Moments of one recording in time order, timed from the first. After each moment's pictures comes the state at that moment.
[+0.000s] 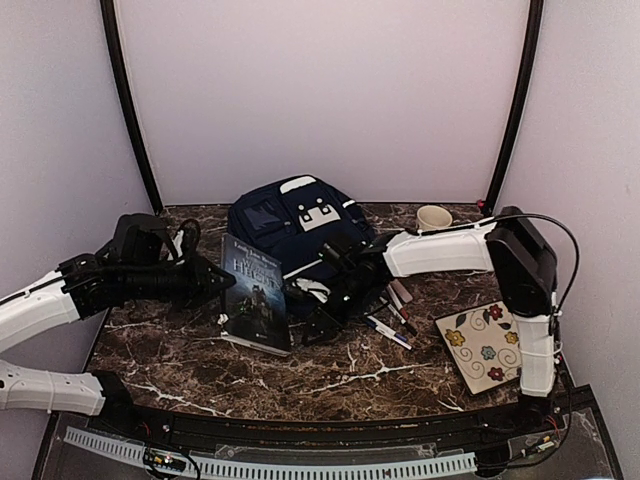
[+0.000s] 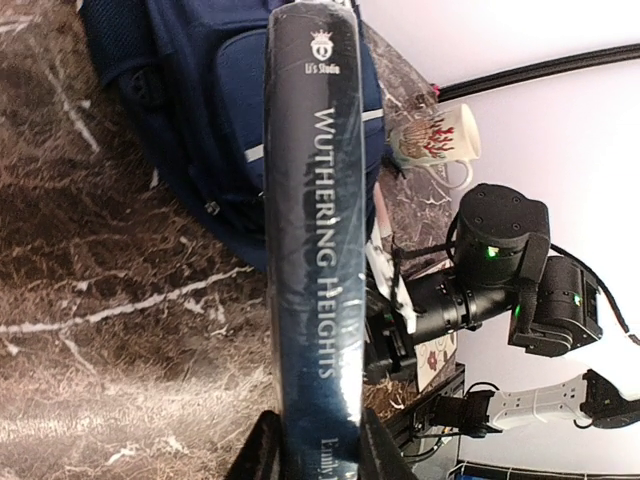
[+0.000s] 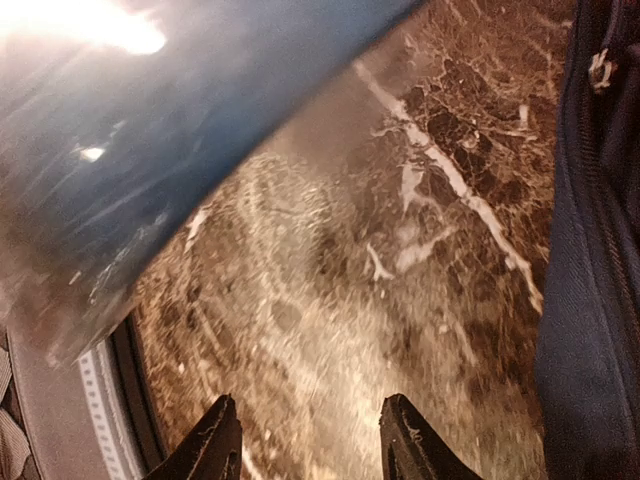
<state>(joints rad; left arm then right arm) -0.71 0.92 0.76 -0.45 0.15 -1.06 0.93 2.12 1.52 -0.57 -0.61 -0.10</state>
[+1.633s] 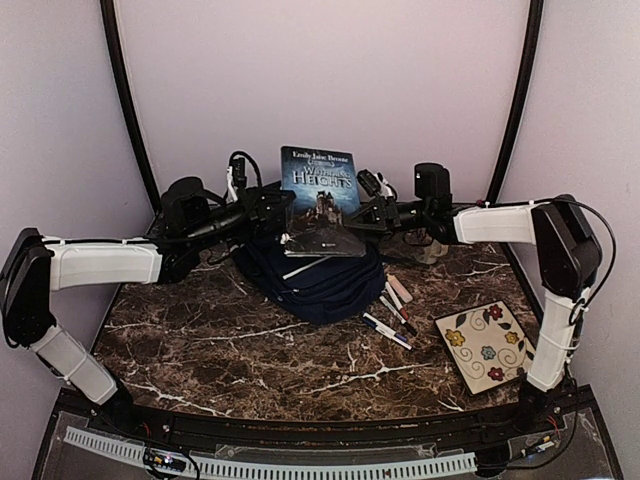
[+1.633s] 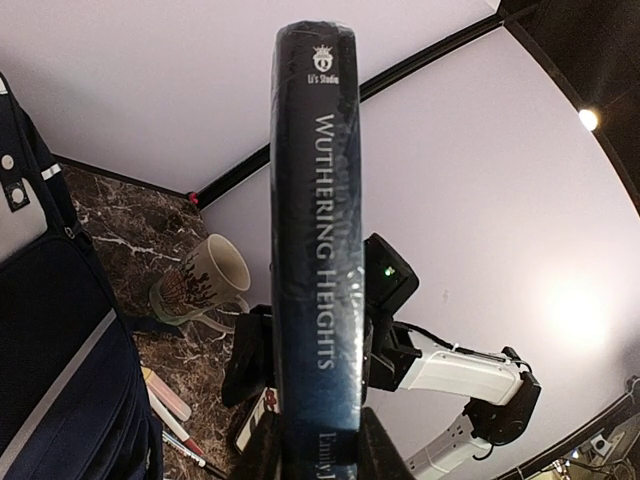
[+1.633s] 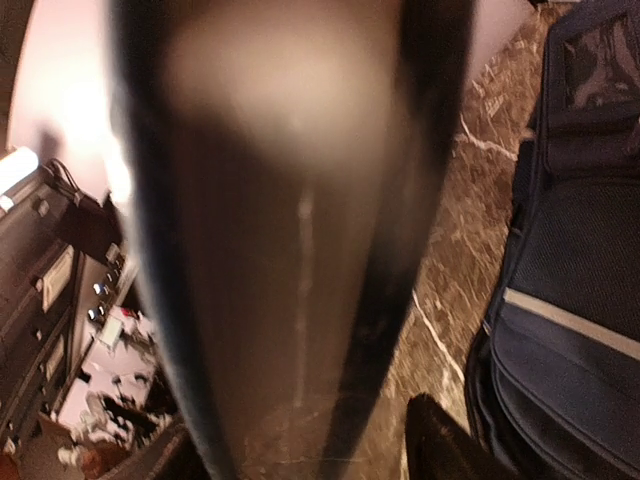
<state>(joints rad) -0.62 1.51 0.93 0.65 0.40 -1.03 0.48 1.91 1.34 0.25 -1.27 0.63</state>
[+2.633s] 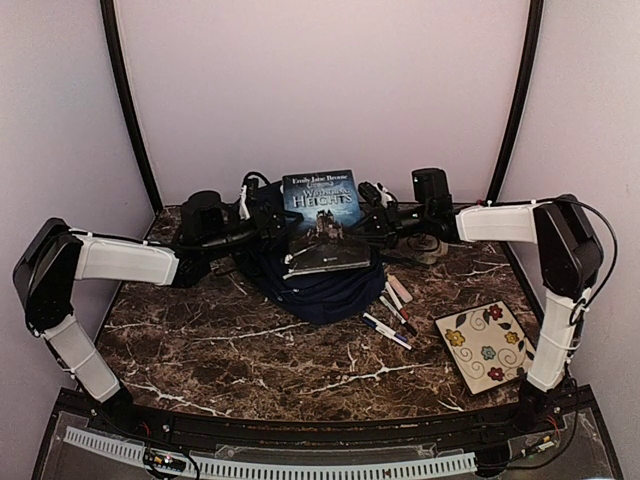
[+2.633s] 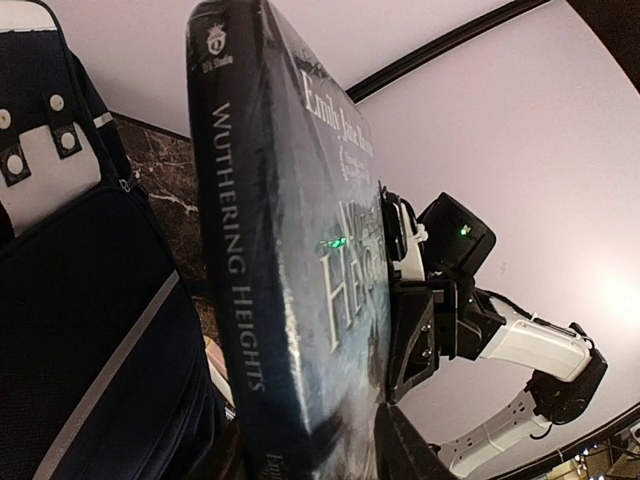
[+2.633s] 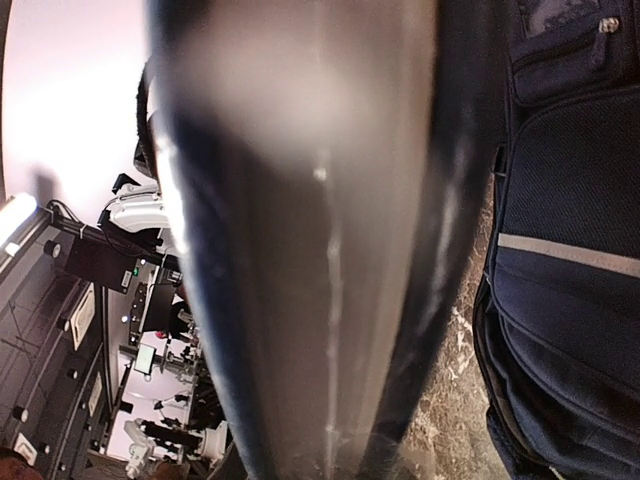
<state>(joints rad) -0.61 1.63 0.92 0.65 0.44 -0.95 0.47 1.90 1.28 0.24 -1.28 0.75</state>
